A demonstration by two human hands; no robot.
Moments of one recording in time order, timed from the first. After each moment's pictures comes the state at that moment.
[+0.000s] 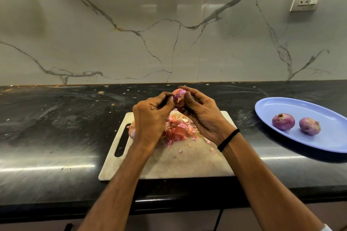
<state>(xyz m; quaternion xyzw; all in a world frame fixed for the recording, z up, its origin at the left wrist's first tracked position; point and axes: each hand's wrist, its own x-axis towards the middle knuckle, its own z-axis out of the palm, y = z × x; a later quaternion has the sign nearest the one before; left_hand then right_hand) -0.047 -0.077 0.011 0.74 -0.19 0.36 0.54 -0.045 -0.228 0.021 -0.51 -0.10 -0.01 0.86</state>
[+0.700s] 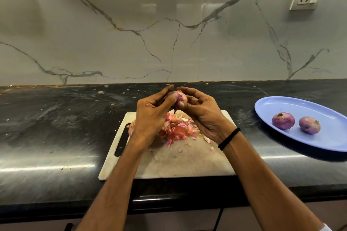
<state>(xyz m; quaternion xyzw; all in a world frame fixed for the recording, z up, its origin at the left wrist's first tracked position) -0.046 -0.074 0.019 0.67 -0.17 0.14 0.71 -0.043 -0.233 0.020 -0.53 -0.13 0.02 0.84</state>
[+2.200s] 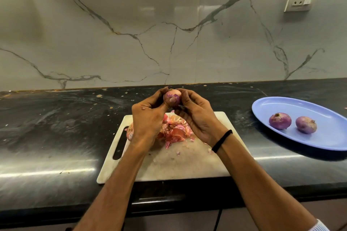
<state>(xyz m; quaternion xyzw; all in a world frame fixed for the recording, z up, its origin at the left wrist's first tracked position) -0.047 -0.082 0.018 0.65 -0.13 0.19 0.72 -0.041 -0.222 0.016 -0.52 -0.08 -0.04 0.85</state>
